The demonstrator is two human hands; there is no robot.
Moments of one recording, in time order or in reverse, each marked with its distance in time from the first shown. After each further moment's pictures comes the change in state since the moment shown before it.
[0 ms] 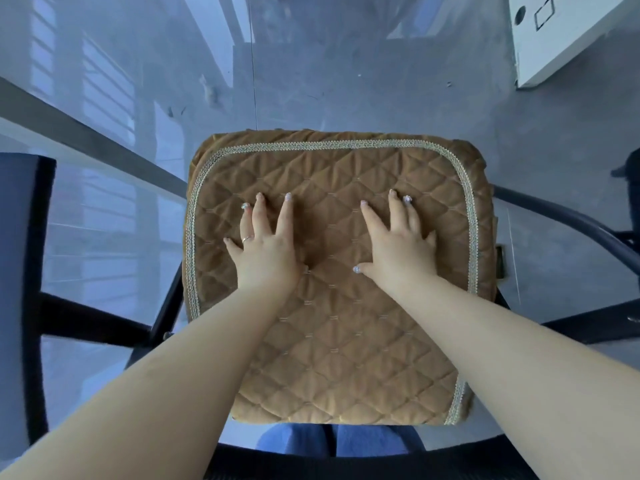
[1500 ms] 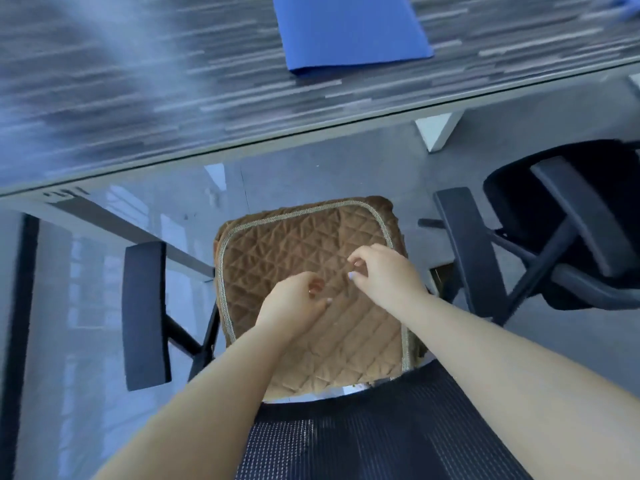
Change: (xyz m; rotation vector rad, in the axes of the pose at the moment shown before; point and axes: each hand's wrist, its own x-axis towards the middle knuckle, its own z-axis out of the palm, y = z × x) left_hand -0.162 0.062 -0.116 -0.286 -0.182 0.206; right_hand -0.173 0.015 -0.109 0.348 0.201 -0.034
